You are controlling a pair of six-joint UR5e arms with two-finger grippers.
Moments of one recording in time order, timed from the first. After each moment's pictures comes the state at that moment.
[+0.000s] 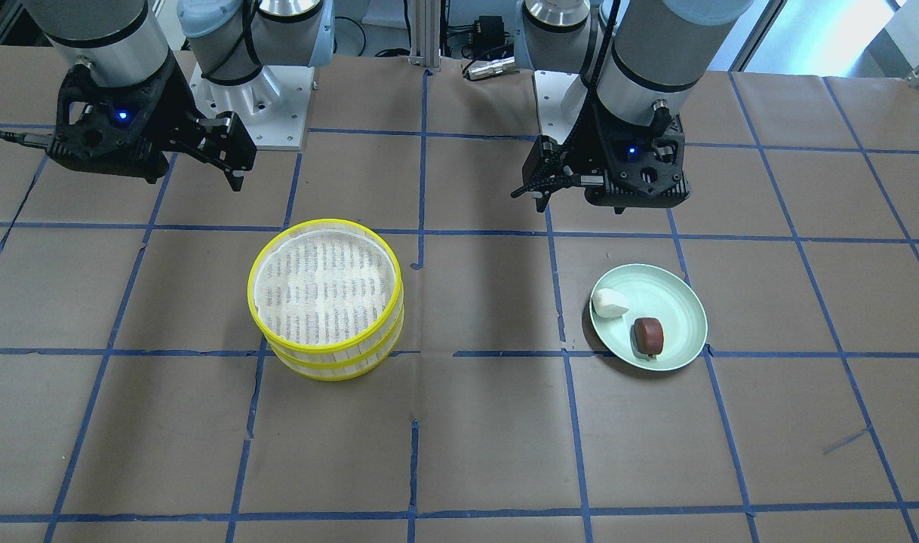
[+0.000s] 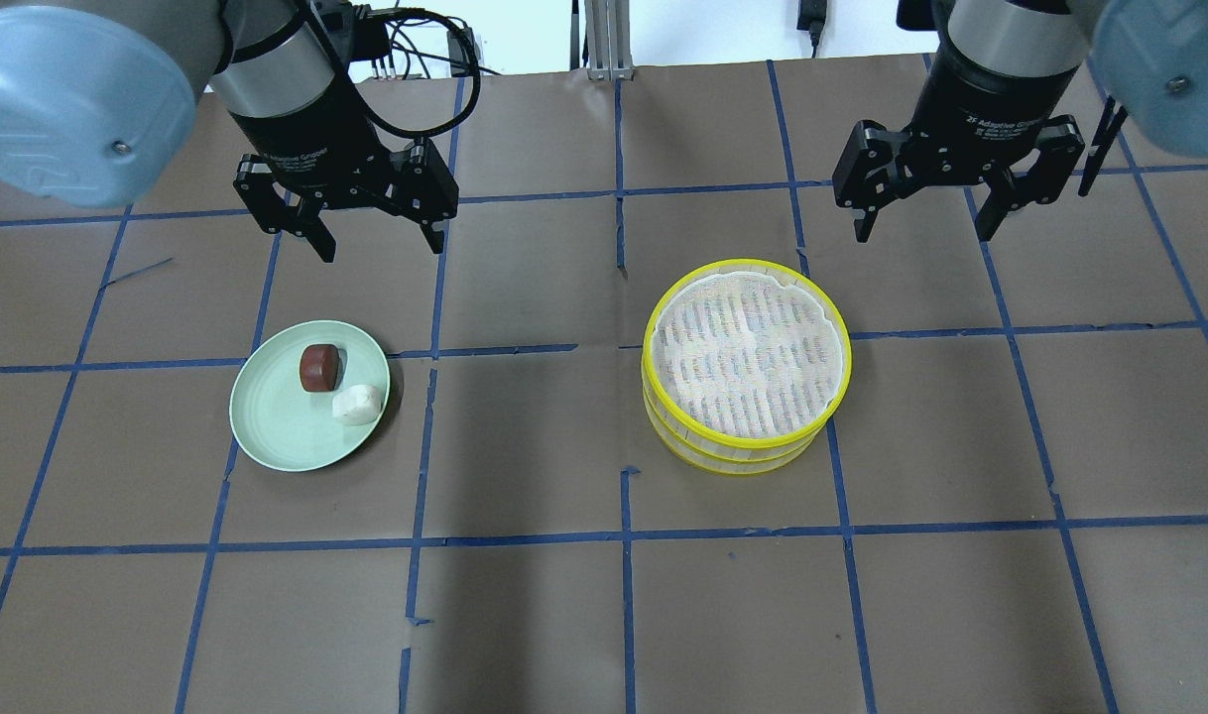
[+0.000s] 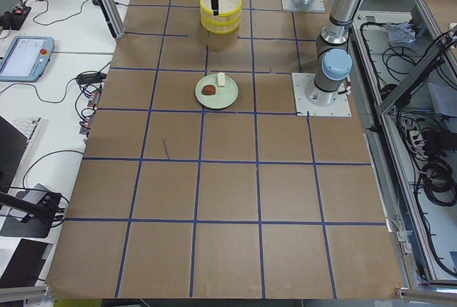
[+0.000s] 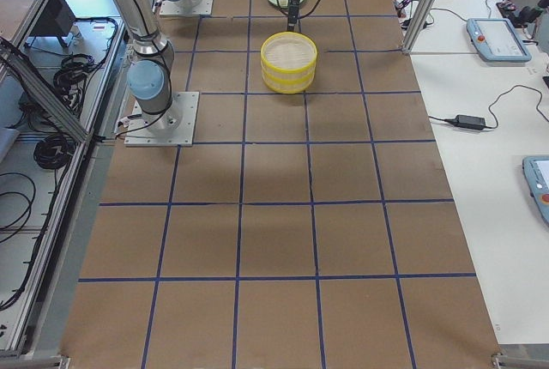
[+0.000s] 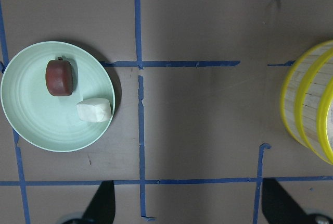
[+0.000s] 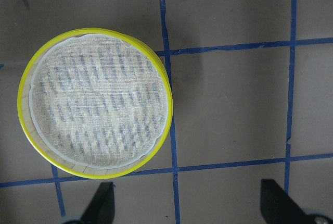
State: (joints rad) left arm -1.66 -1.65 -1.50 -1.62 1.53 -0.11; right arm 1.58 -1.55 1.52 -1.47 -1.60 0.08
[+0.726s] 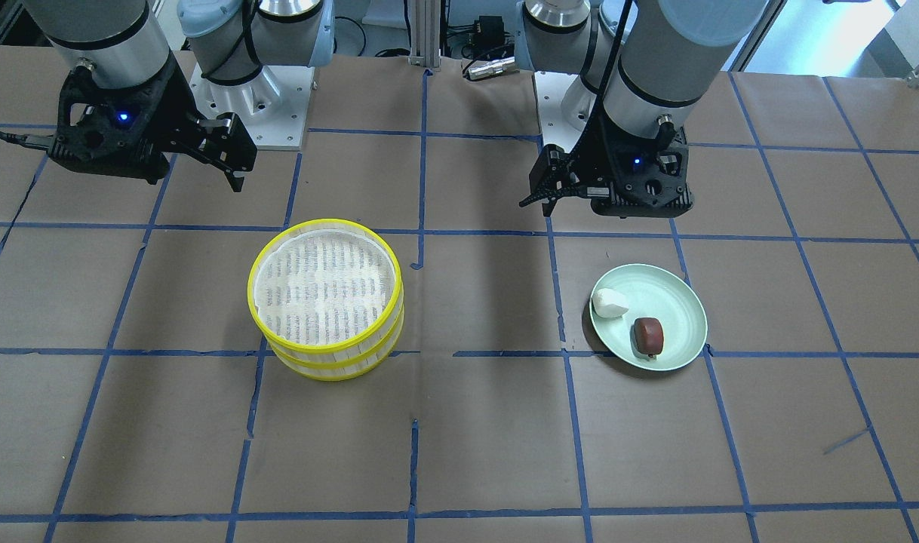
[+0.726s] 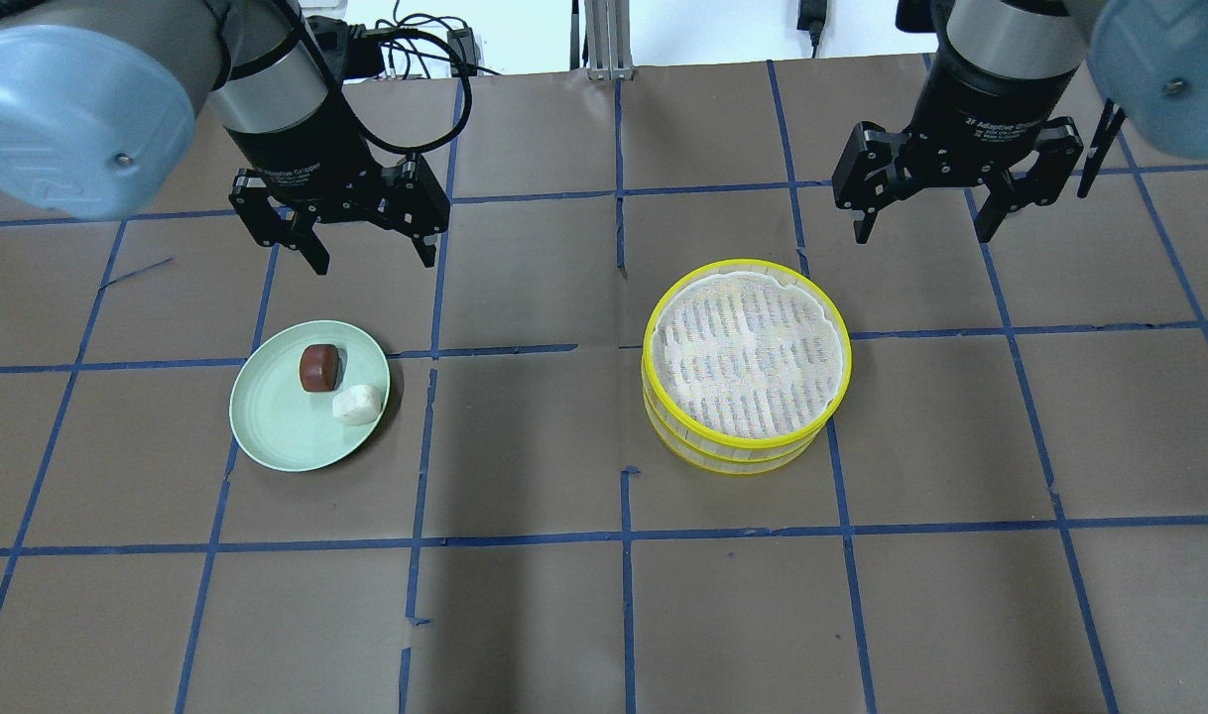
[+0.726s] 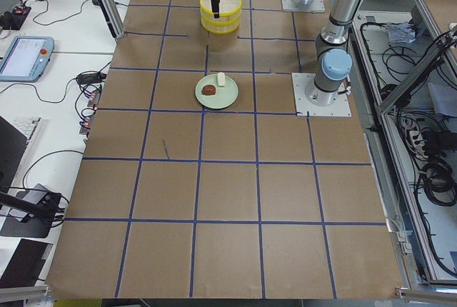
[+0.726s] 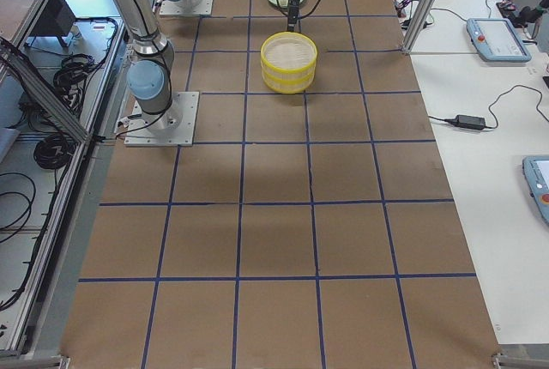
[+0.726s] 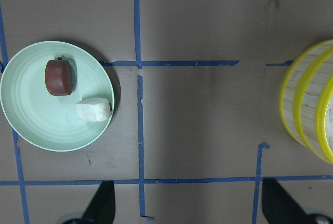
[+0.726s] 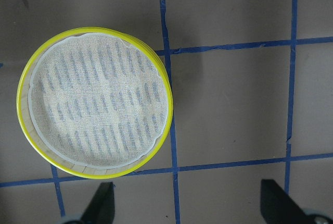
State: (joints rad) left arm -1.62 -1.65 -1.56 -1.59 1.55 -0.07; right arm 1.58 -1.55 1.53 -1.48 -1.60 0.08
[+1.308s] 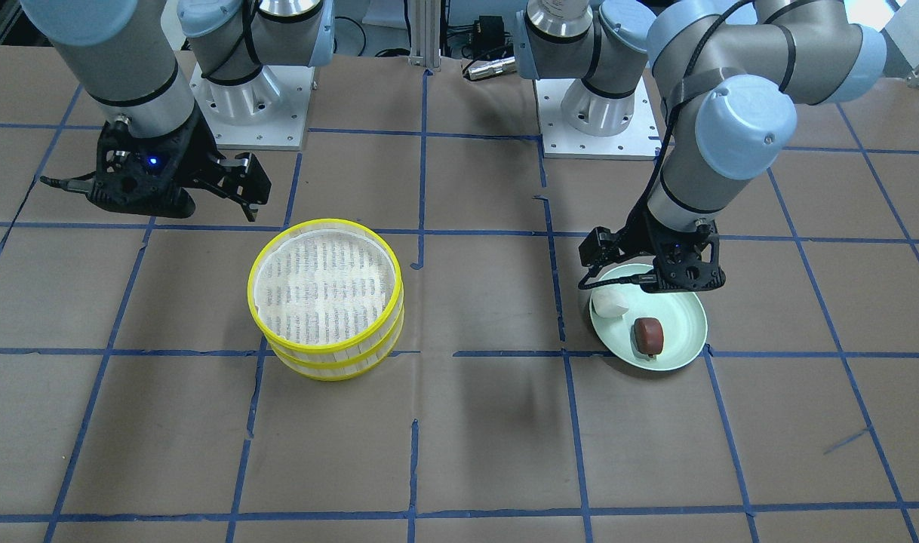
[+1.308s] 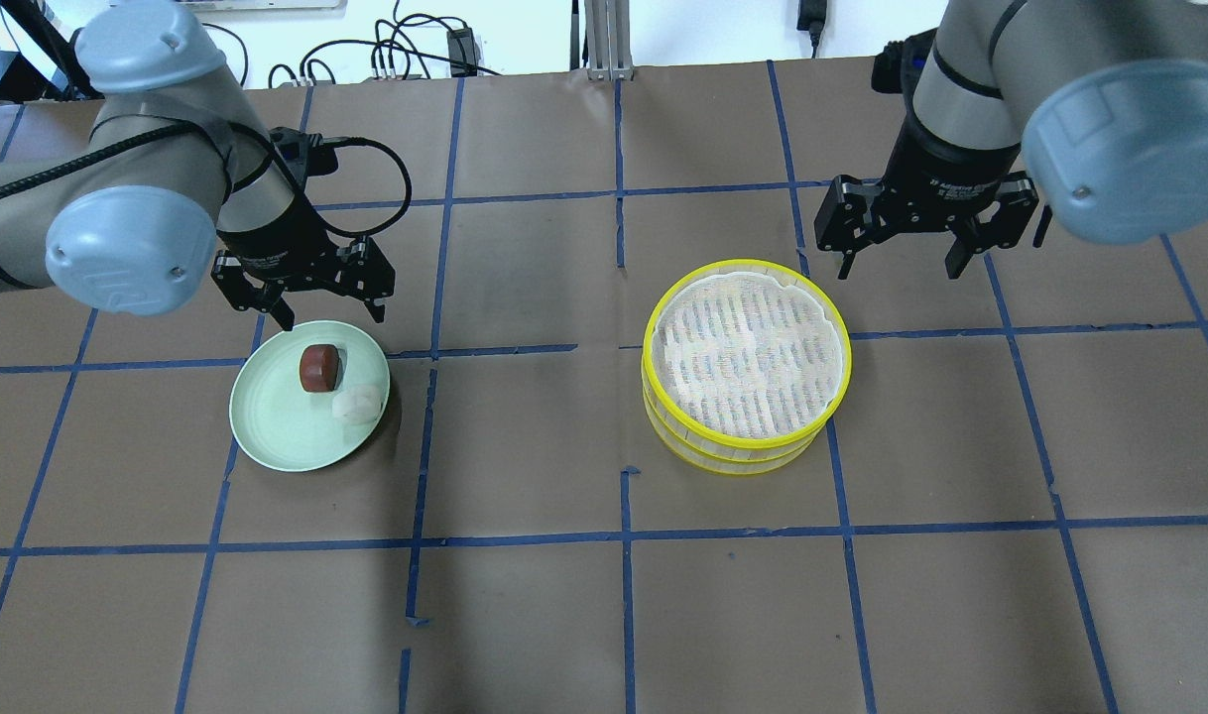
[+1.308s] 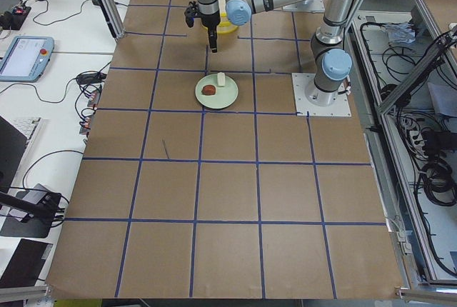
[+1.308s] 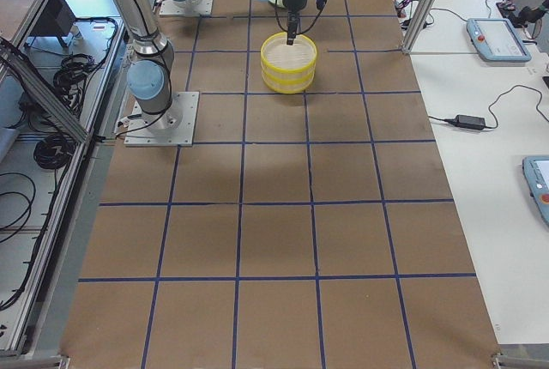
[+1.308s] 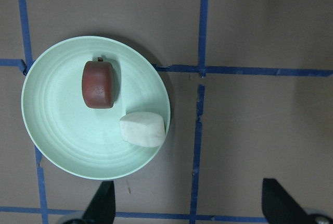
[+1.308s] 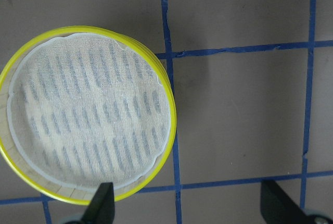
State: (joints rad) left arm -1.49 -1.71 -1.79 -1.32 1.58 0.01; right arm 1.58 -1.54 1.71 -1.68 -1.60 0.08
